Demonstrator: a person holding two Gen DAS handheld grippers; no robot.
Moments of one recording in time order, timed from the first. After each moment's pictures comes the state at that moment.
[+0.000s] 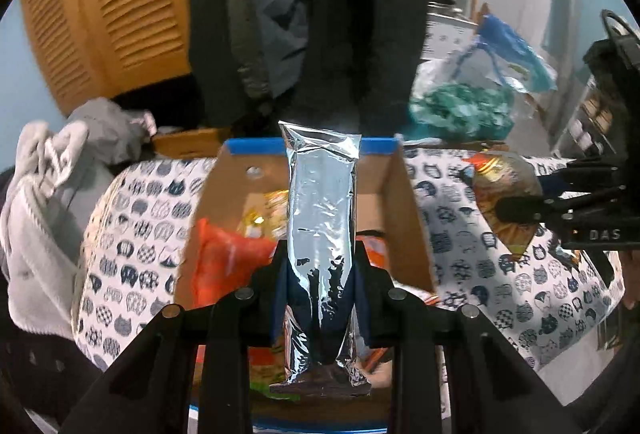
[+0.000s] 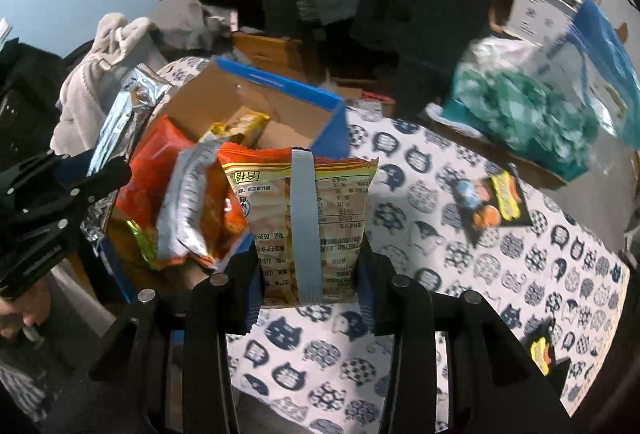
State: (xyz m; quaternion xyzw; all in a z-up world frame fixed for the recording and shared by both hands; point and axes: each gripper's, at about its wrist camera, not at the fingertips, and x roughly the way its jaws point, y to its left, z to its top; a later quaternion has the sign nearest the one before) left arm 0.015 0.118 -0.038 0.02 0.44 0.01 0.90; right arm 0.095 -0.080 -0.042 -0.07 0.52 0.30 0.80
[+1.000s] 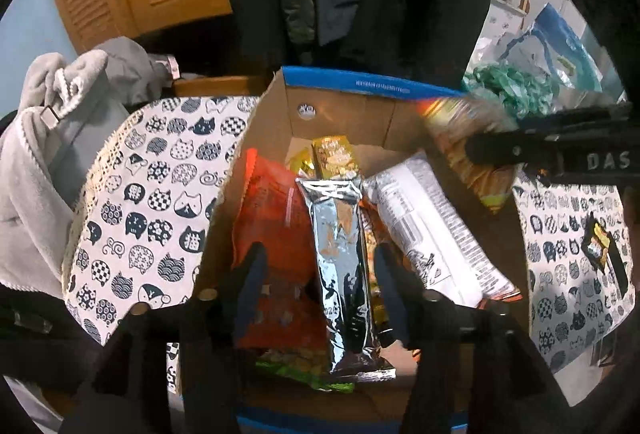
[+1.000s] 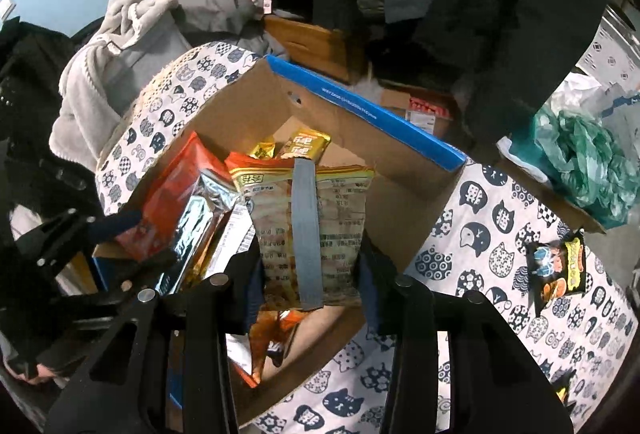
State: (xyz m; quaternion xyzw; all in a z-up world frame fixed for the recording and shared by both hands) left arm 0.015 0.170 -0.085 -0.02 0.48 0.04 0.87; right arm 0.127 0.028 -0.063 -0.09 0.53 0.33 0.77
